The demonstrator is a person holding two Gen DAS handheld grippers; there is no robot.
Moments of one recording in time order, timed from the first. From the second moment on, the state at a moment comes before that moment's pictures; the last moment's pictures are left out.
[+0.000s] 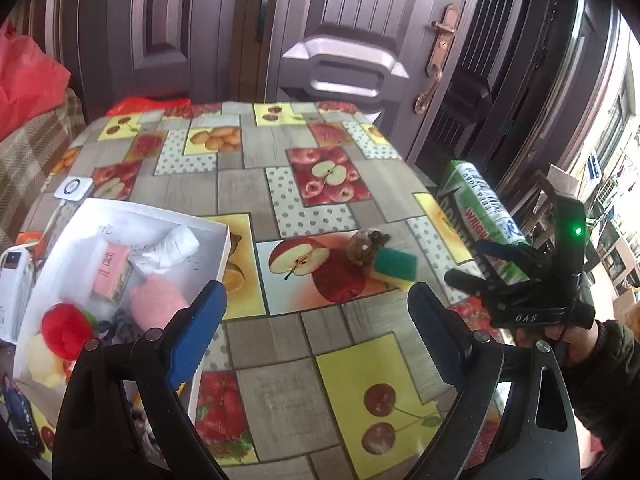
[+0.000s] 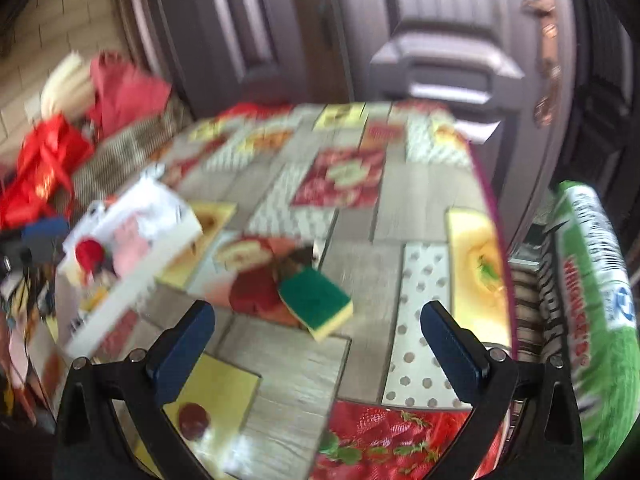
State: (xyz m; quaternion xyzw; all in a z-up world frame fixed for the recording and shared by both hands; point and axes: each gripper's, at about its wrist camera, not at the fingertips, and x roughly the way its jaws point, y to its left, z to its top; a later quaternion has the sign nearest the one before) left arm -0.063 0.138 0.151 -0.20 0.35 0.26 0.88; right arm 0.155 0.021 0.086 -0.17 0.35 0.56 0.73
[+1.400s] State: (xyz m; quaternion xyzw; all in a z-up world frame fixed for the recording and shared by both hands) left arm 0.076 0.169 0.044 -0.15 0.48 0.17 0.85; right arm 0.172 0.038 0.023 -0.22 0.37 0.58 0.69
